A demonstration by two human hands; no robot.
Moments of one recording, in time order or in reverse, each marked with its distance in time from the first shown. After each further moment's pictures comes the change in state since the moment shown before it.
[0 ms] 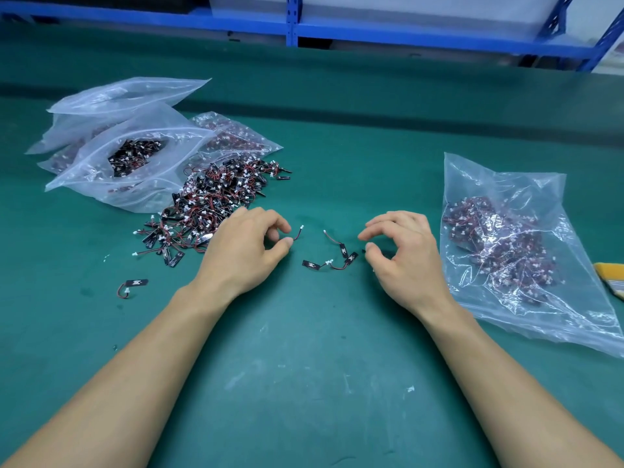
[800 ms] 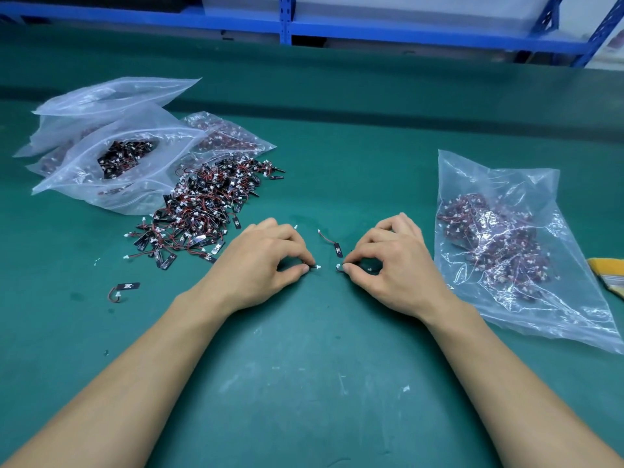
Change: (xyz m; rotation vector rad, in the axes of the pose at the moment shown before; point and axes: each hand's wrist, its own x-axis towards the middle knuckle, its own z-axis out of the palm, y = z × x) left_hand -0.004 0.016 0.004 0.012 -0.190 0.282; right_hand -0.002 0.006 -0.006 -0.205 -0.210 -0.191
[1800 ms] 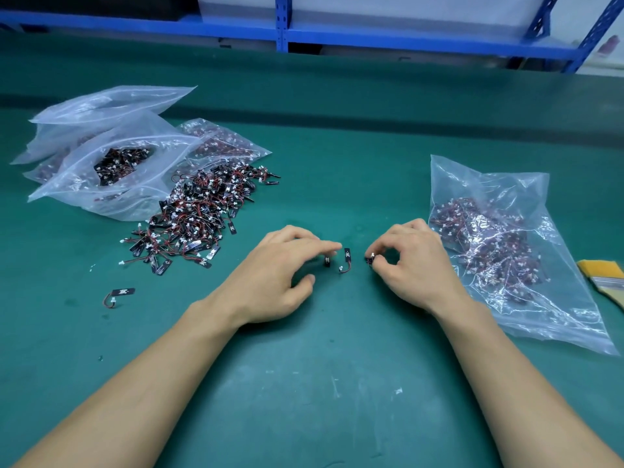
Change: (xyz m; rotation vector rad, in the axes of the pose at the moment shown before) left_hand 0.004 0.021 0.009 -0.136 -0.046 0.065; right_hand 0.001 0.024 -0.015 -0.017 -0.030 0.220
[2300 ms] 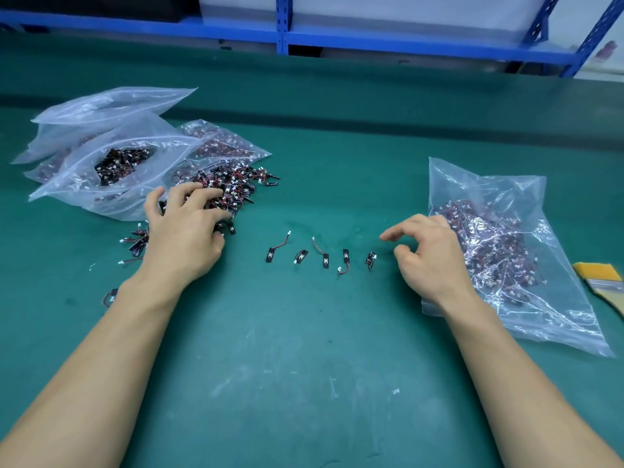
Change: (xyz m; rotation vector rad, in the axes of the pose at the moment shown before) left_hand -0.021 -0.066 -0.053 0.573 0.209 -0.502; right_hand 0.001 0.005 -0.014 0.105 0.136 0.102
